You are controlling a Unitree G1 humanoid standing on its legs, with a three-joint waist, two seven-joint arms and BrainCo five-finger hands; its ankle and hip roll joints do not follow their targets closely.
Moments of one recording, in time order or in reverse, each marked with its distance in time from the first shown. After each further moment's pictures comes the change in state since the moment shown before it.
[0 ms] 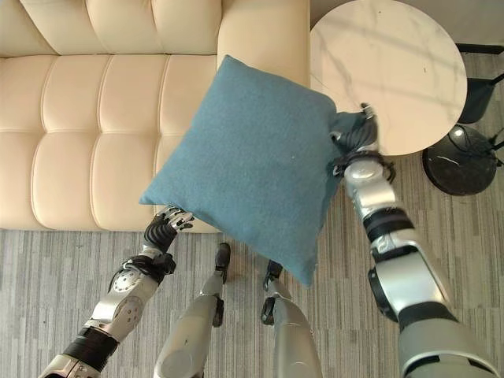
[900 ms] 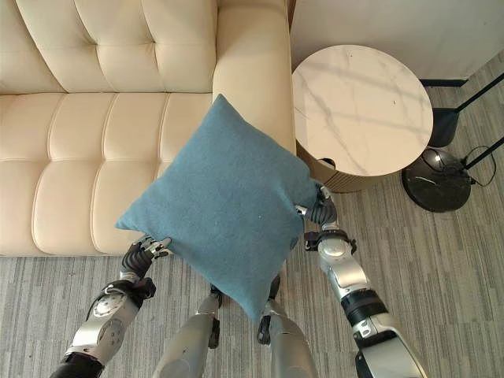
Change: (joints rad) left arm 0.143 -0.024 0.140 0.061 0.095 0.069 0.007; right arm 0.485 0.175 -0.033 -0.284 -0.042 0.001 0.087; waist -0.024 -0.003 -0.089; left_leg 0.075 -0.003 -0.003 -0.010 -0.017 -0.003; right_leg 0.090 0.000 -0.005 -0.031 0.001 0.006
